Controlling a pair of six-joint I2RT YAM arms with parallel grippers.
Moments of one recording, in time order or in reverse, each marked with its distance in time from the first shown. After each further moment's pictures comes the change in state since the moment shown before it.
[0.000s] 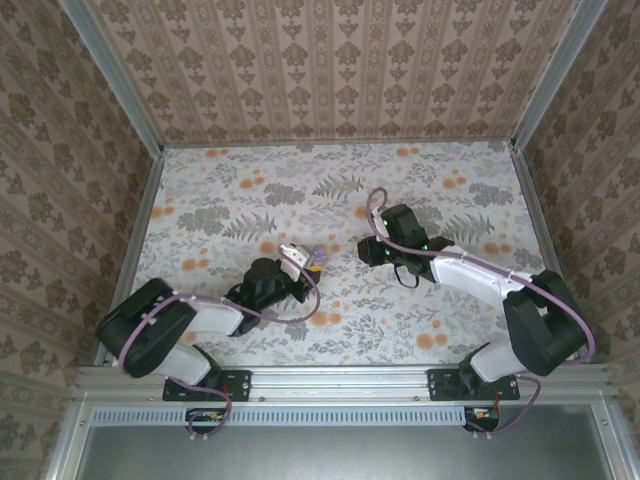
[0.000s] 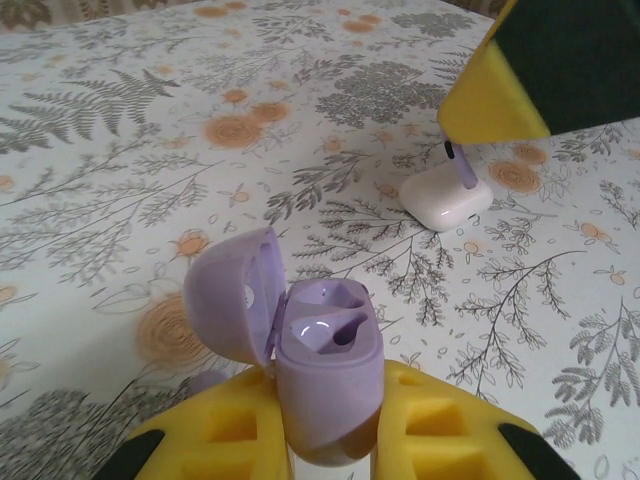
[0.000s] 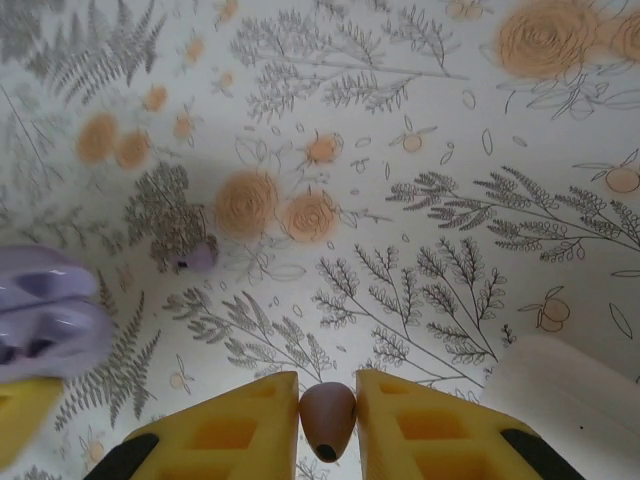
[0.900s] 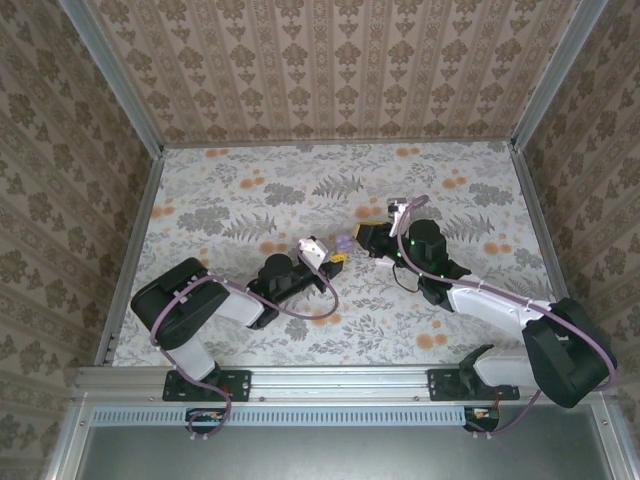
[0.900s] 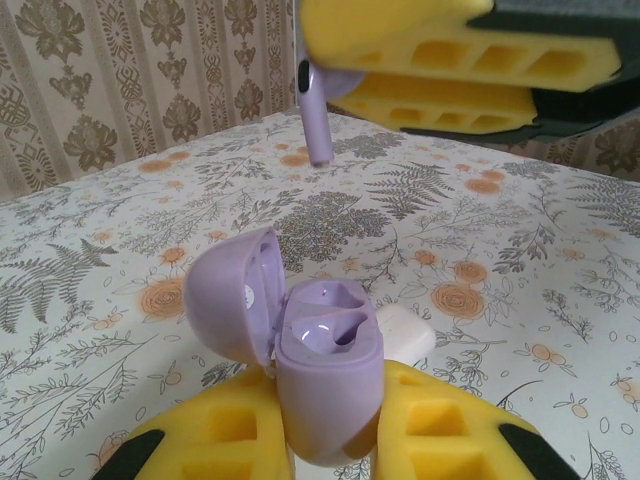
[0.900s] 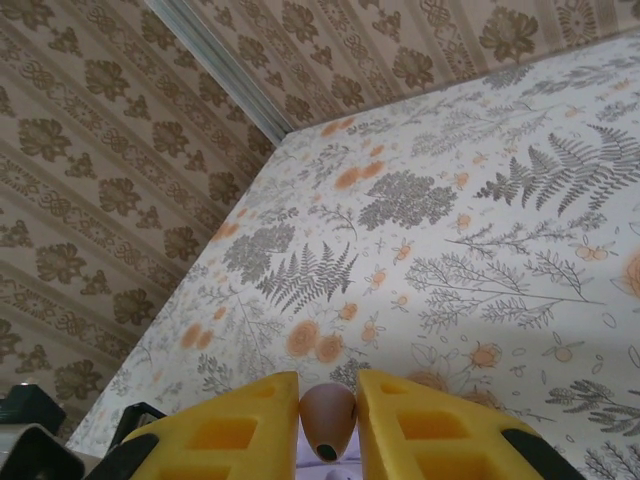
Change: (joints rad) left arm -0.072 0.174 0.120 0.279 0.023 0.066; right arm 0.004 -0.172 -0.232 0.616 -0.051 0.210
